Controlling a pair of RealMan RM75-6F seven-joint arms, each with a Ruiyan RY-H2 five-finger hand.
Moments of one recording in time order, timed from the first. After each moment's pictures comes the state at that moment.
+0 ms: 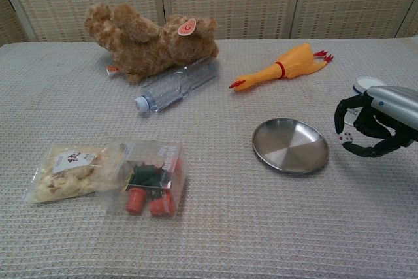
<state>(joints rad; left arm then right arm) -0.12 -1.15 0.06 -1.64 1.62 1.42 0.21 0.46 -1.60 0.03 -1.07 -1.61 1.19 0.23</state>
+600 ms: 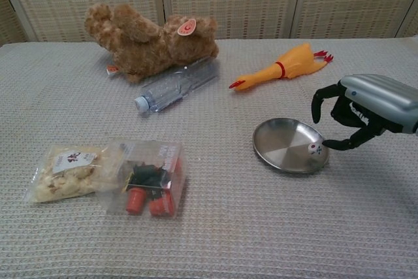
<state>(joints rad) -0.12 -1.15 0.06 -1.64 1.62 1.42 0.20 0.51 -1.61 0.06 -1.15 -1.58 1.18 0.10</state>
